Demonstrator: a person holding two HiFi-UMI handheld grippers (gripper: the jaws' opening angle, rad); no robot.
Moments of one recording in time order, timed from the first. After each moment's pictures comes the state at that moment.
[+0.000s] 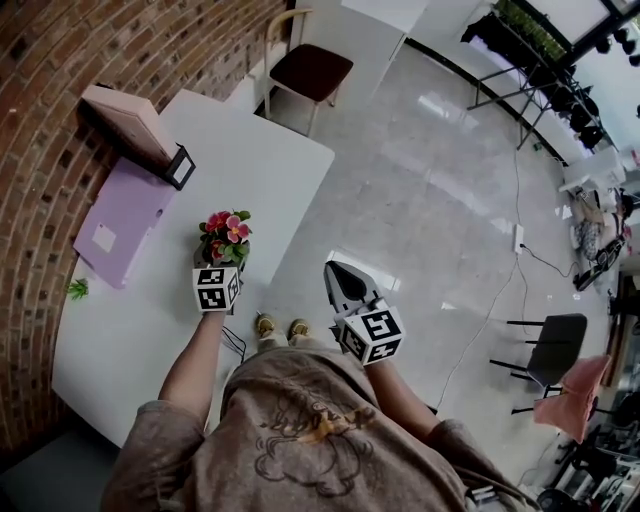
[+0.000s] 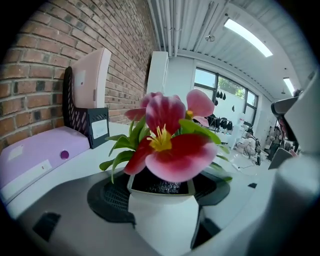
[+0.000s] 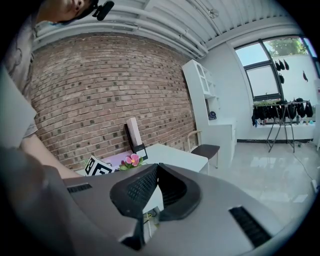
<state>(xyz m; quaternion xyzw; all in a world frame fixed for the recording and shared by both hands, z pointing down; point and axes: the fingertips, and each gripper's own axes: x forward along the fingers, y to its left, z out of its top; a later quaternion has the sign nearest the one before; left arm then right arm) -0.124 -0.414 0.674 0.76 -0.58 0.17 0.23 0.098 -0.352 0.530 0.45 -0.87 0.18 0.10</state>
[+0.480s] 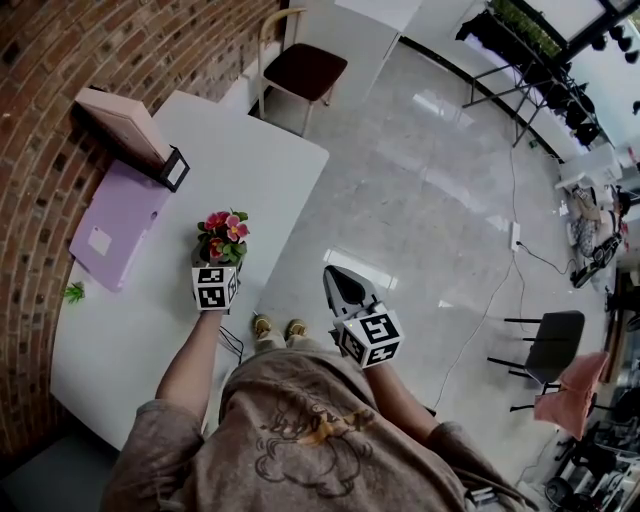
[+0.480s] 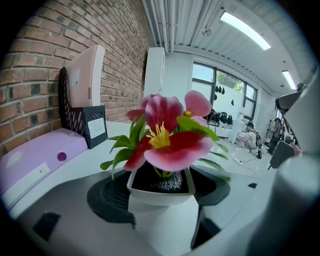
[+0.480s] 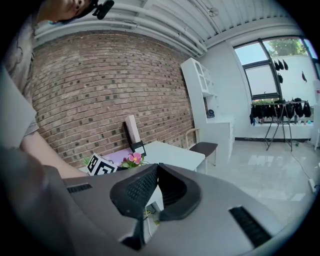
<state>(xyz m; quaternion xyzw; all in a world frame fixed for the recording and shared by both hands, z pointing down) -0.119 -0.419 0.685 0.76 -0.58 0.20 0.22 0.110 -0.346 0.538 0.45 -0.86 0.19 0.11</state>
